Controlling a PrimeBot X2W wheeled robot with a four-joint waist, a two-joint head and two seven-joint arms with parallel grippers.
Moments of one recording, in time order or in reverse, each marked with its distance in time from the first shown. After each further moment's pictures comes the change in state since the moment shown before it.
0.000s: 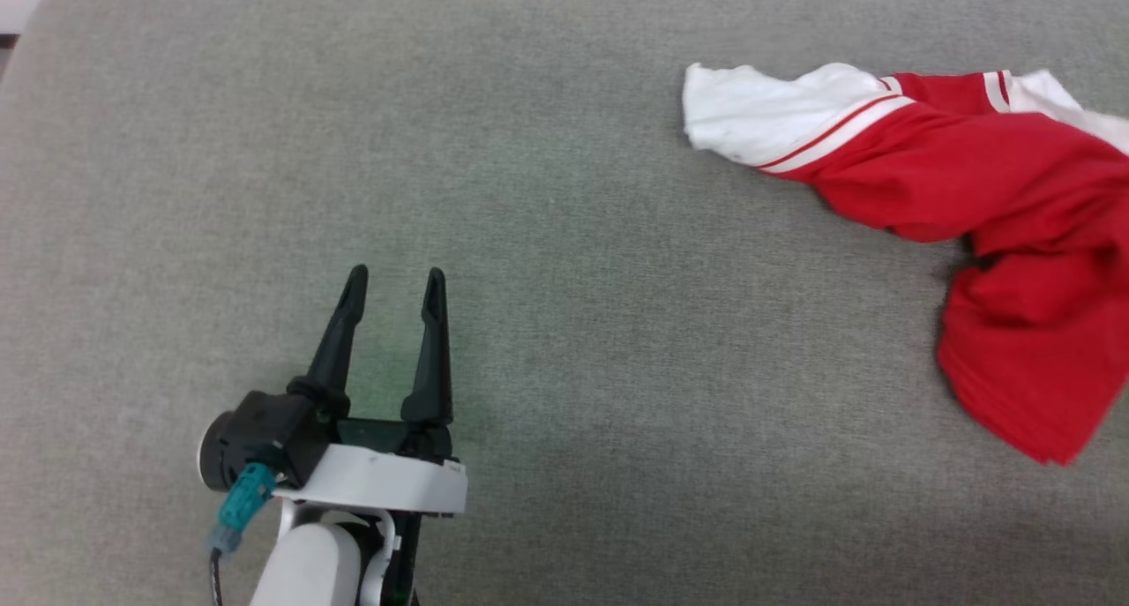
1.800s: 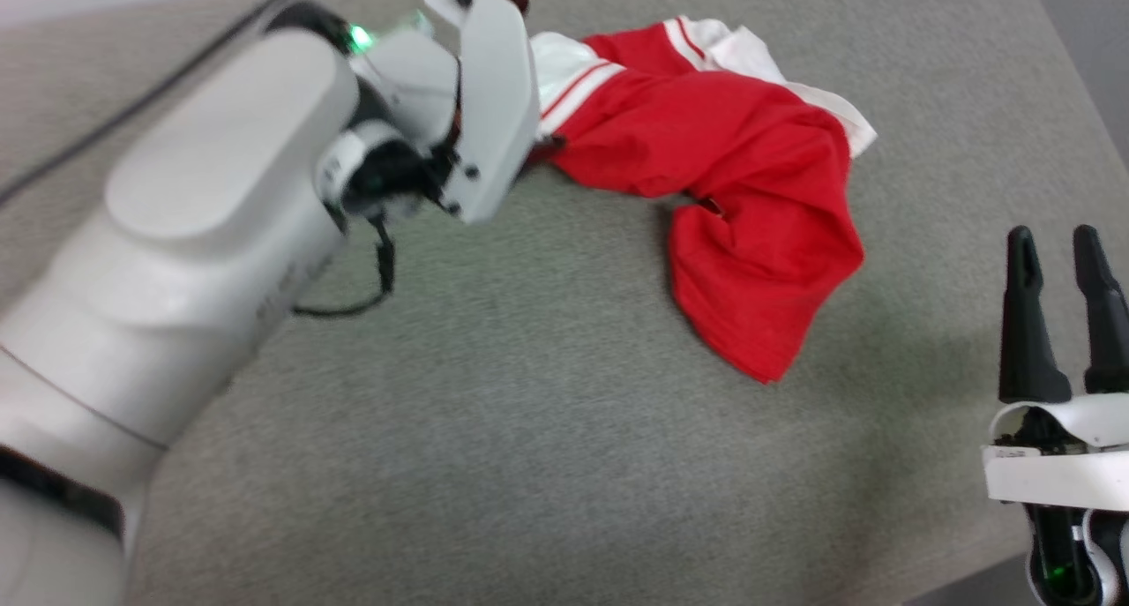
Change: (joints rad) left arm -1.102 0.359 -0.854 0.453 -0.801 -0.099 1.053; right arm 0.443 0.677 -0.513 -0.500 -0.222 0.000 -0.127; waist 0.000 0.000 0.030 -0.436
